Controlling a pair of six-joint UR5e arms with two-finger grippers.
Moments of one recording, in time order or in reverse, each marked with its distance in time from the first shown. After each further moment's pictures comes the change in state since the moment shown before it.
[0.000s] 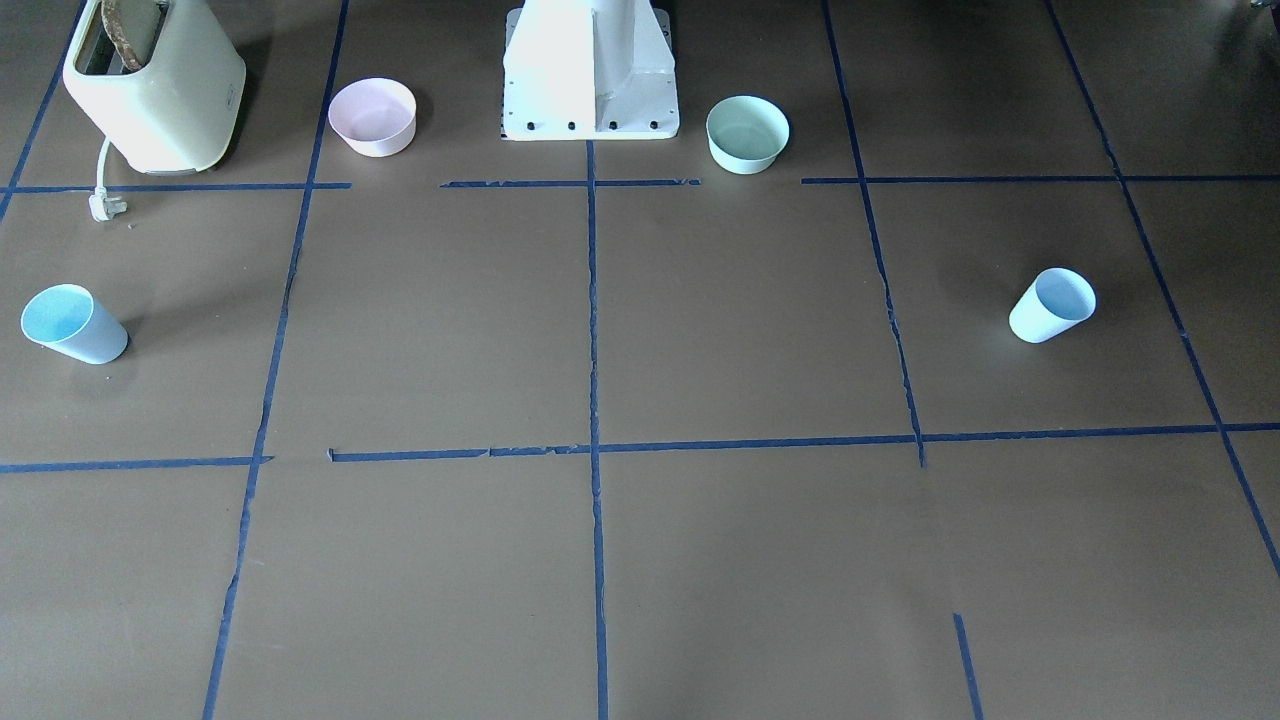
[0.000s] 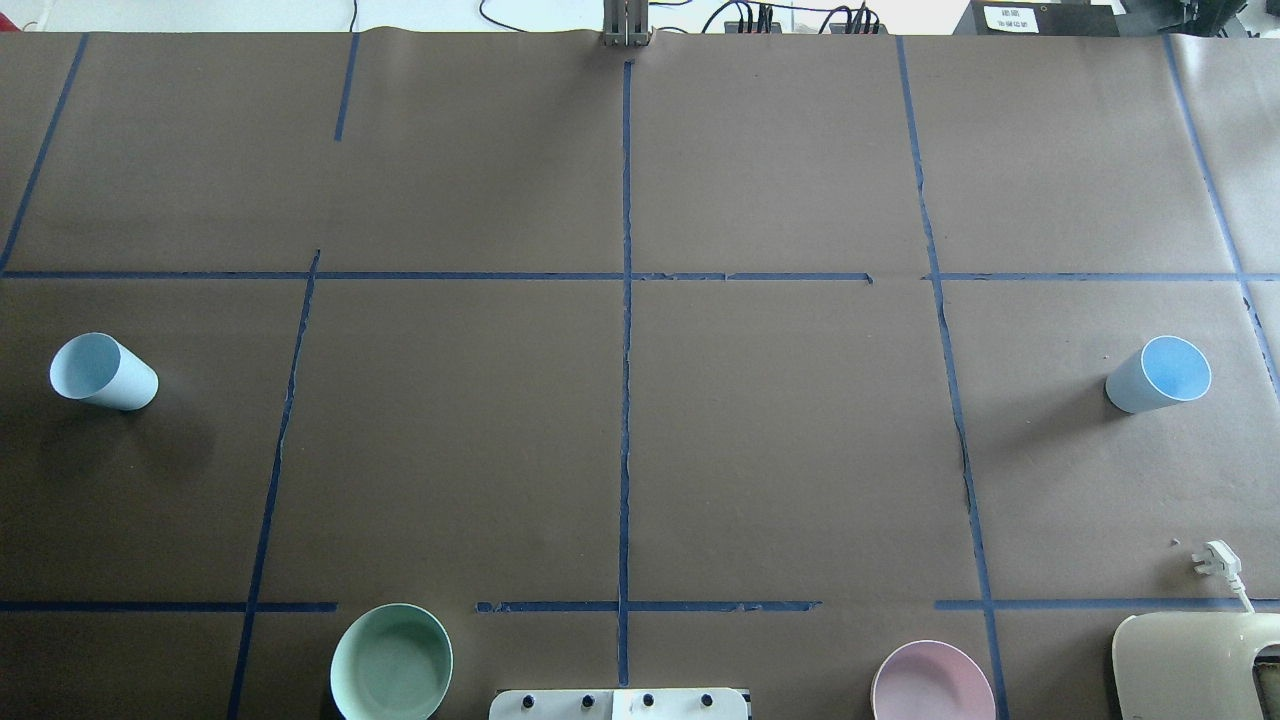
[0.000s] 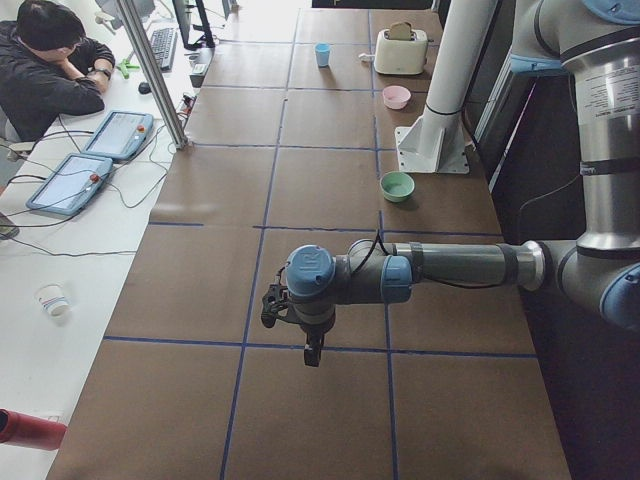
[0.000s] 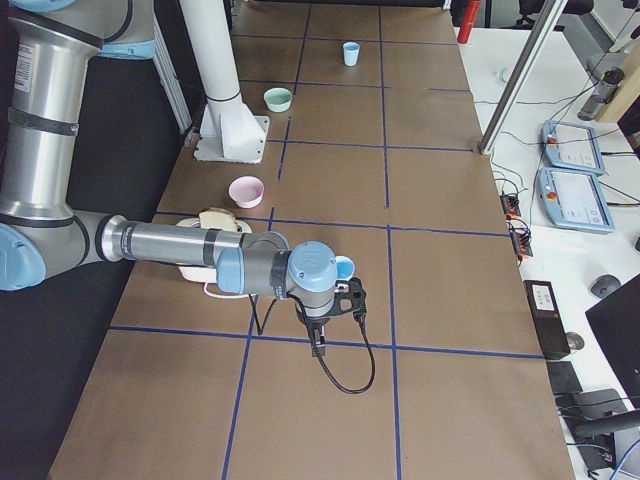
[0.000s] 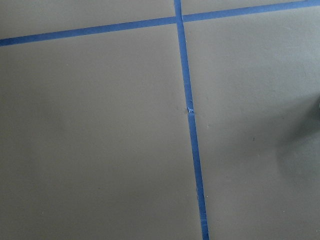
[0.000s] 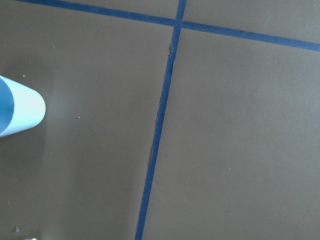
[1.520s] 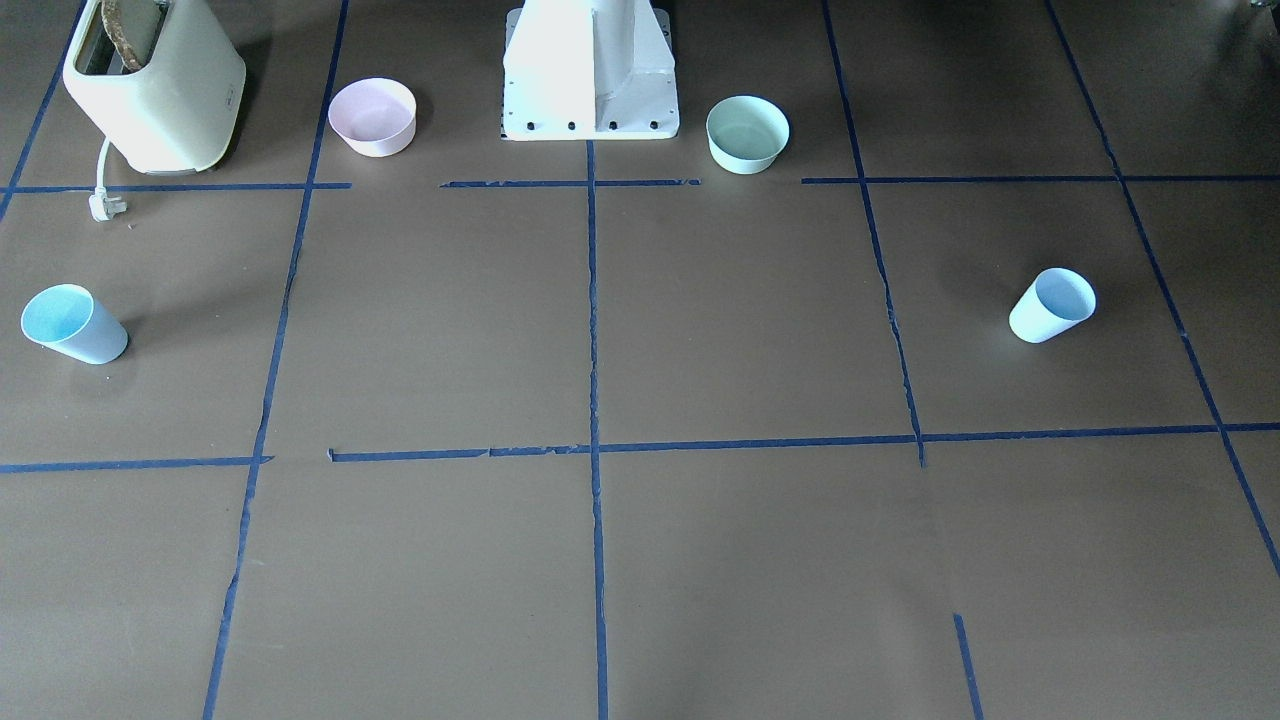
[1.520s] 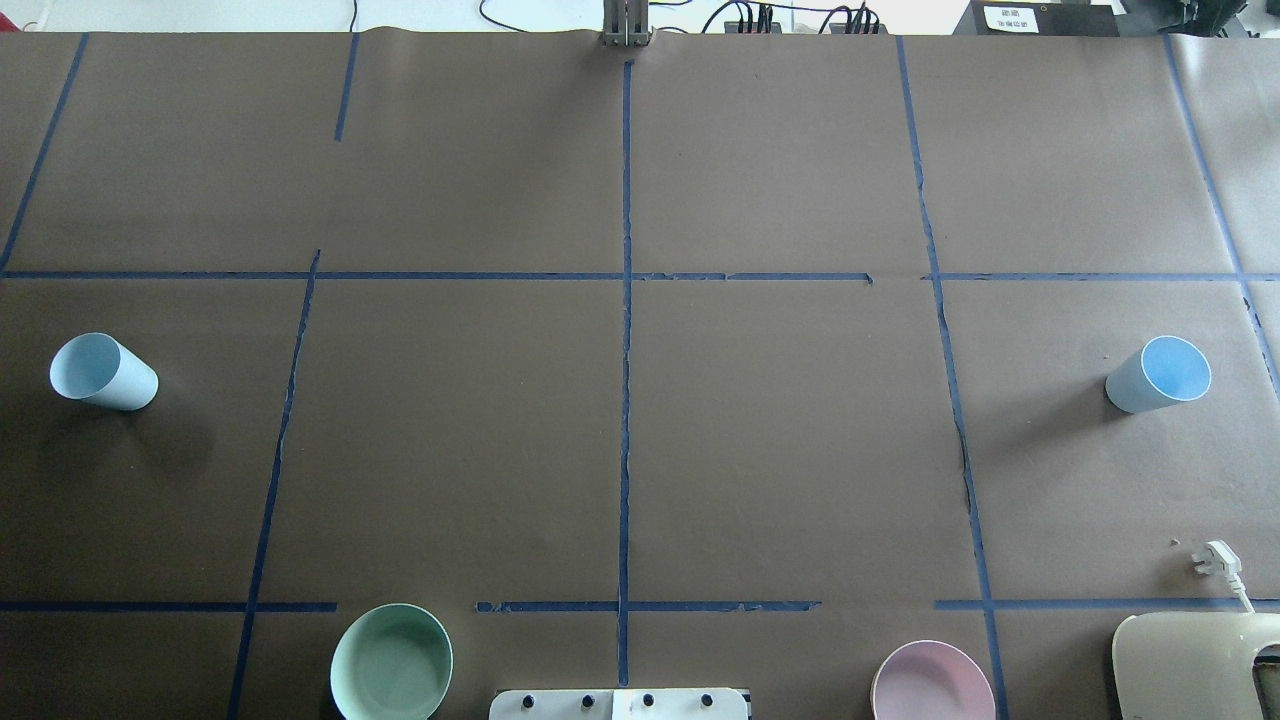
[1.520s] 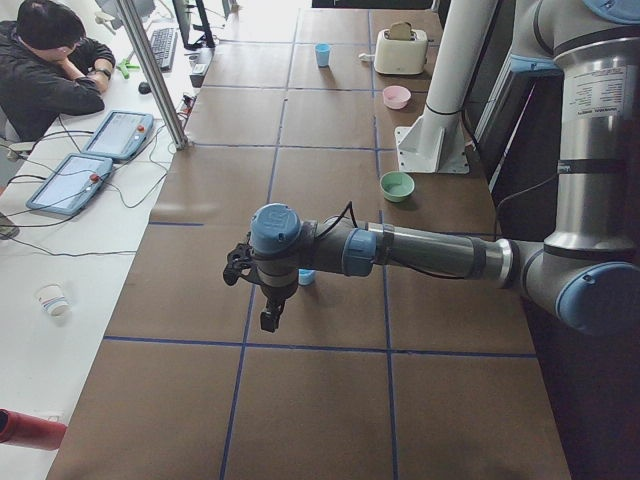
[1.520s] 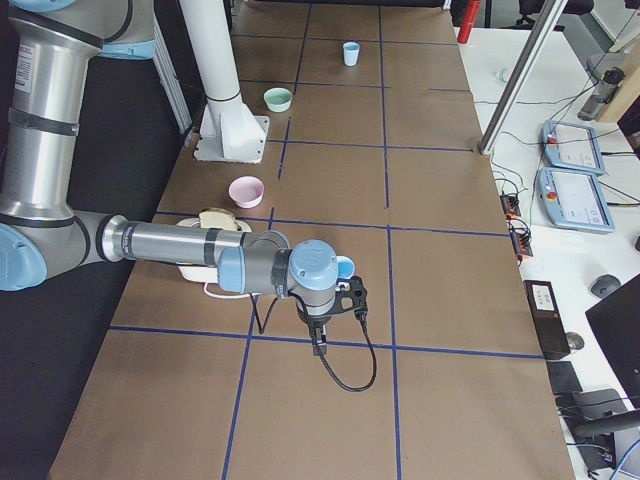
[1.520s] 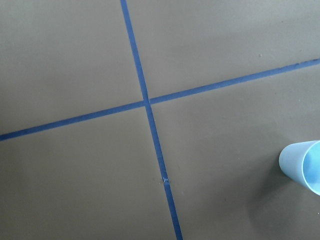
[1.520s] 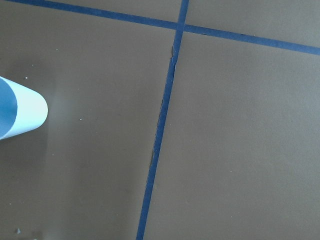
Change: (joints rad) left arm 0.012 -0.145 0.000 -0.039 -0.012 -0.010; right arm -0.001 0.002 0.004 0.001 0.000 0.000
